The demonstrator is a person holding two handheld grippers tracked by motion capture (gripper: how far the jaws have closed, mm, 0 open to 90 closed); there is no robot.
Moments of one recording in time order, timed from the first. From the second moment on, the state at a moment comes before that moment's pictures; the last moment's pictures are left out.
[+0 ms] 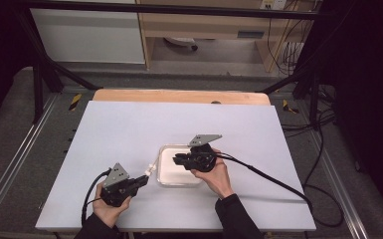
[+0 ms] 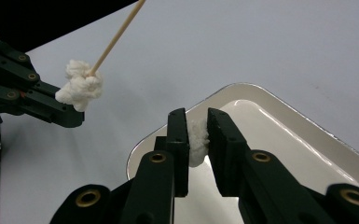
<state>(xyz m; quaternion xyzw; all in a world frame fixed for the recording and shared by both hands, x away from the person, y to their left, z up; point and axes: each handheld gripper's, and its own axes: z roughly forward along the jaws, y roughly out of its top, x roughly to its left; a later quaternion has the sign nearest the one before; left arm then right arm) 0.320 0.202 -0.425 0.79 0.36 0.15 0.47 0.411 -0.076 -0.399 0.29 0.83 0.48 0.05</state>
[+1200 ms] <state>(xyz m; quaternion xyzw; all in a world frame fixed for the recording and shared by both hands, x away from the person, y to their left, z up) 0.318 0.198 -0.424 0.79 0.35 0.15 0.48 0.412 -0.108 -0.347 0.32 0.75 0.58 0.02</state>
